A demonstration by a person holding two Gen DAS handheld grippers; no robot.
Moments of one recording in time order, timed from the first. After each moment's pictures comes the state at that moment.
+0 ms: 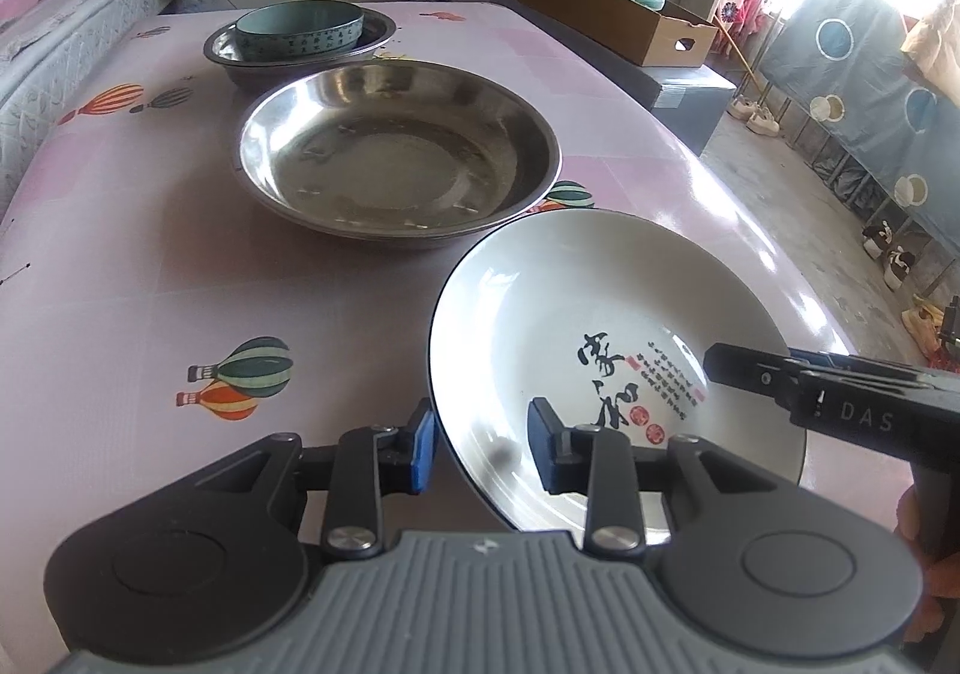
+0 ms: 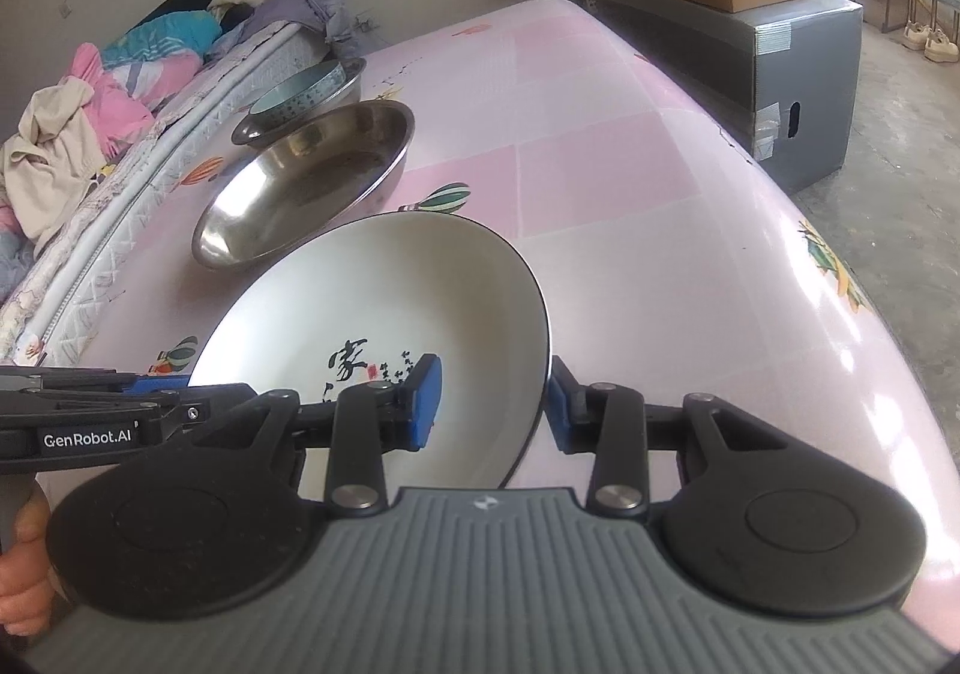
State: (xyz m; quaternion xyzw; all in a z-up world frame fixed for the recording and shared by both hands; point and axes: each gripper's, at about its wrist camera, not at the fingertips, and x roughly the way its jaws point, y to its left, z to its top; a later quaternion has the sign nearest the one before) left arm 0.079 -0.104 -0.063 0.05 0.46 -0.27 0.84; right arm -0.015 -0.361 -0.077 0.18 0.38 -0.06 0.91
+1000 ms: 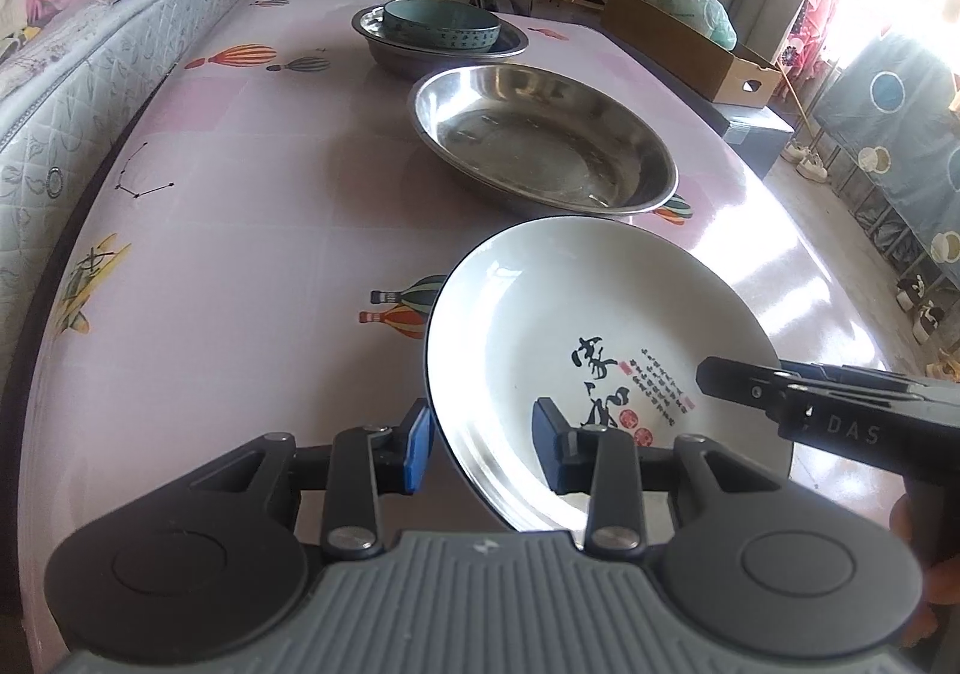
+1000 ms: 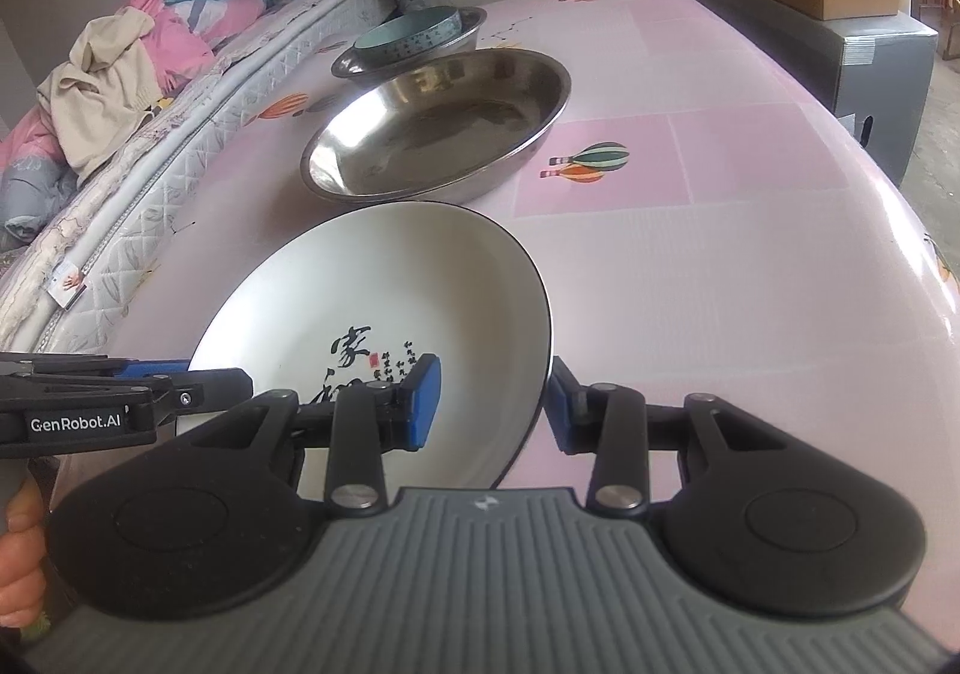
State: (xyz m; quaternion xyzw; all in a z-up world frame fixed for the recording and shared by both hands) left arm 0.066 -0.022 -0.057 0.01 0.46 -0.22 0.86; right arm 0.000 -0.287 -0.073 0.14 0.40 0.00 0.90
